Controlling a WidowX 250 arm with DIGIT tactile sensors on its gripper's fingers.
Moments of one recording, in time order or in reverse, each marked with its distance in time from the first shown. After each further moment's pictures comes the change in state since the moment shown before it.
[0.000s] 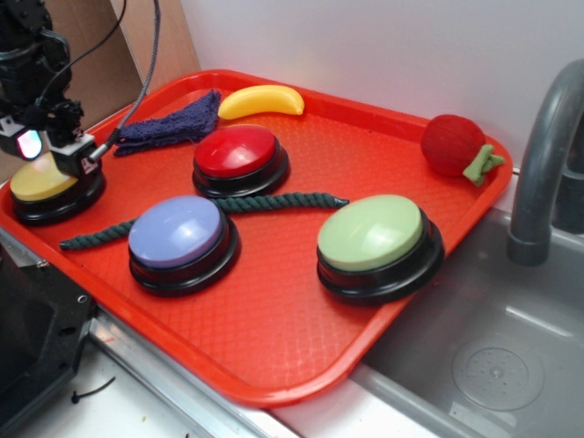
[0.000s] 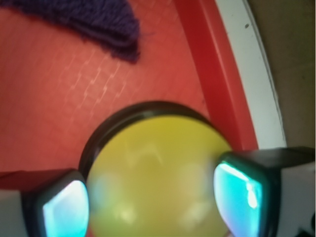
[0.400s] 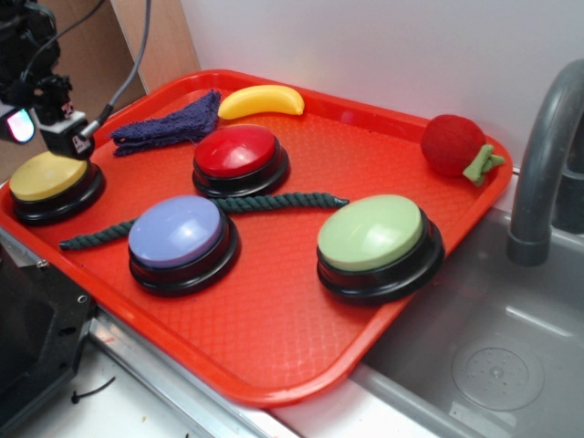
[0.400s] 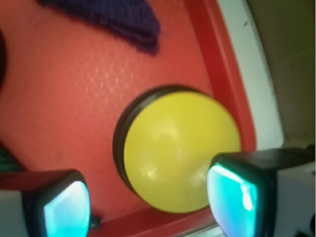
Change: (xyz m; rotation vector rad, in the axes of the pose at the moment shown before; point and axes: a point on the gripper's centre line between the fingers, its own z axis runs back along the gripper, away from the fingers) arm 0.003 -0.001 0.029 0.004 -0.061 0.011
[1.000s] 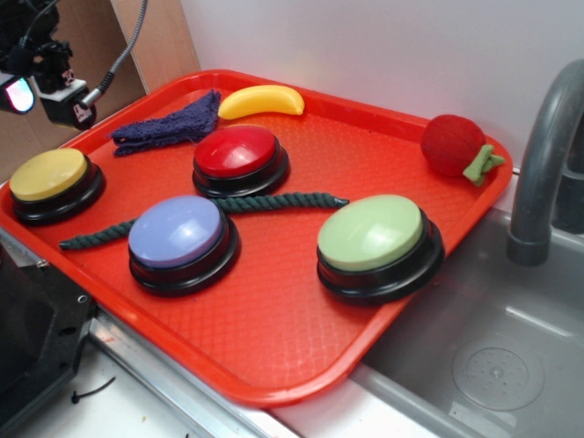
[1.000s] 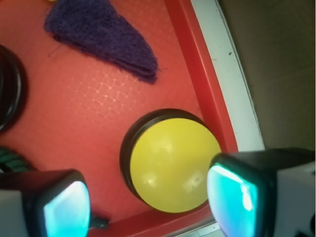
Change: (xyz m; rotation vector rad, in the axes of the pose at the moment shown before) arm 0.009 -0.005 0.021 0.012 -0.031 -0.007
